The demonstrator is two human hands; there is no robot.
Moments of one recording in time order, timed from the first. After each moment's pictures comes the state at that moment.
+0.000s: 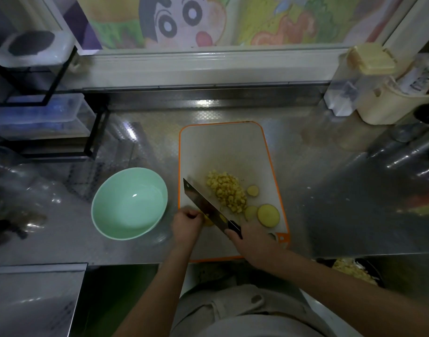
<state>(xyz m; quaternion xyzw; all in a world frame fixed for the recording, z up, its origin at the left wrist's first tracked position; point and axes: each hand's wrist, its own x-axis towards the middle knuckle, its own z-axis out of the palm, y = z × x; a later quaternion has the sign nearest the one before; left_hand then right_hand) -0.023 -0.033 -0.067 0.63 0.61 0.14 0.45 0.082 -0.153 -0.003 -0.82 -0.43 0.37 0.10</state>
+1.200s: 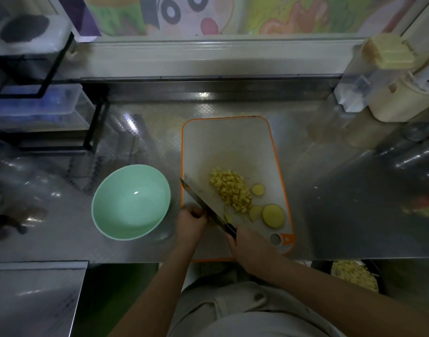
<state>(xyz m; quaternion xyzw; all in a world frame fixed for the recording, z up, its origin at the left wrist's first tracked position) -0.022 -0.028 -0.072 0.64 0.59 0.13 0.48 0.069 -0.144 -0.025 -0.83 -0.44 0.34 0.10</state>
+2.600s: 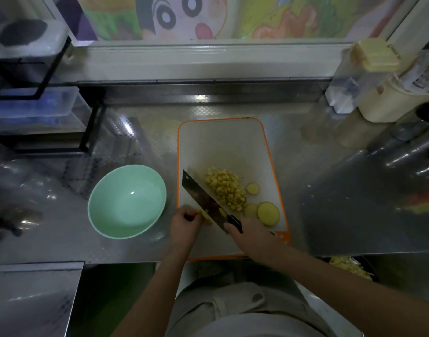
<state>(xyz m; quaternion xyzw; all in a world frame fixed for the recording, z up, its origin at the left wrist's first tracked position) -0.035 -0.036 -0.073 0.66 0.54 0.19 0.48 0.087 -0.144 -0.020 -0.83 -0.39 0.38 0.14</state>
